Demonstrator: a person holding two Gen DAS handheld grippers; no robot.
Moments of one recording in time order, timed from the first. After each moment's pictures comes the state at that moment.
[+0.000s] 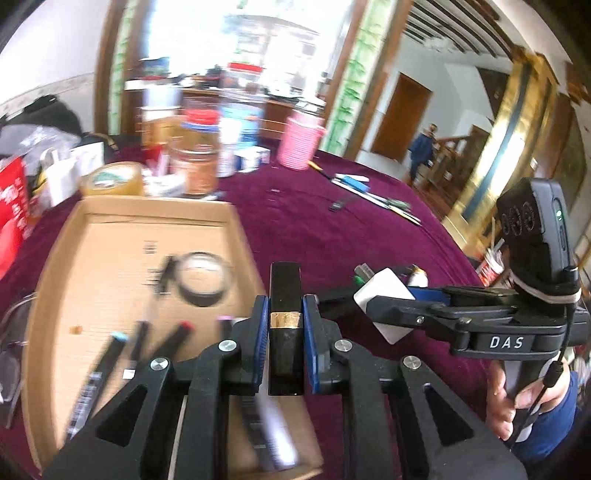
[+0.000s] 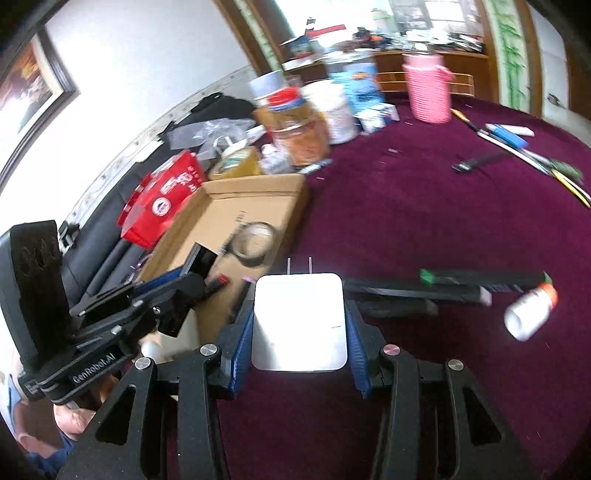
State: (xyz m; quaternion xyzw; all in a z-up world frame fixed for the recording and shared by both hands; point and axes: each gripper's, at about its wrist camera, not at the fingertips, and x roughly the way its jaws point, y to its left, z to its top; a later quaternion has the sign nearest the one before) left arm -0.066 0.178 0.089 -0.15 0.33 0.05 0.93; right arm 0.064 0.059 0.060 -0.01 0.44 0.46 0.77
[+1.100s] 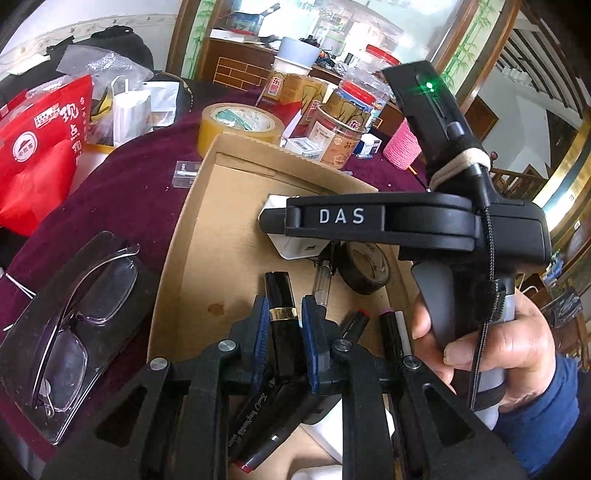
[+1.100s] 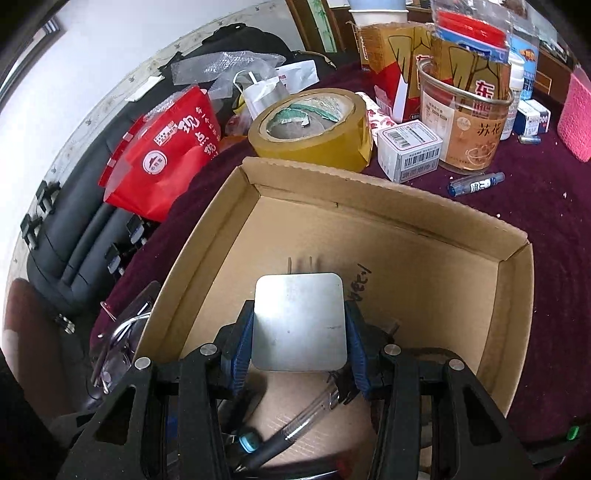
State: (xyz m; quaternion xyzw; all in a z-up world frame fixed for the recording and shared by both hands) left arm -0.093 0.297 0.045 -0.25 0.37 0.14 0.88; right arm 0.085 0.291 0.017 -0.09 0.52 0.47 0.71
